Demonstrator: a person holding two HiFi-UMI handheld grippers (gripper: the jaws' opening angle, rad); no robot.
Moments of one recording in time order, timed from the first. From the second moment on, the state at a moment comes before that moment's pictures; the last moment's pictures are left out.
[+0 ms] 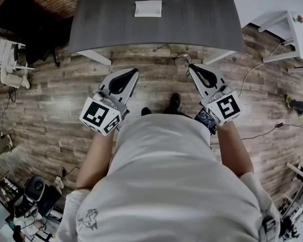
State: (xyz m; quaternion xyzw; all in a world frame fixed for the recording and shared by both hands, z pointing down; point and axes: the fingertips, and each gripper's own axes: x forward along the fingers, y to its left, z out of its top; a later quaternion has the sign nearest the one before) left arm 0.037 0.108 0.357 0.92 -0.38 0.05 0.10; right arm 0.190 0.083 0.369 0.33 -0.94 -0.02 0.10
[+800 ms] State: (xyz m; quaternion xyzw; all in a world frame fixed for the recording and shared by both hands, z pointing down) left arm -0.063 0.184 0.378 0.92 -0.37 0.04 0.11; right arm 0.086 0.175 0.382 0.32 -0.94 -0.01 0.10
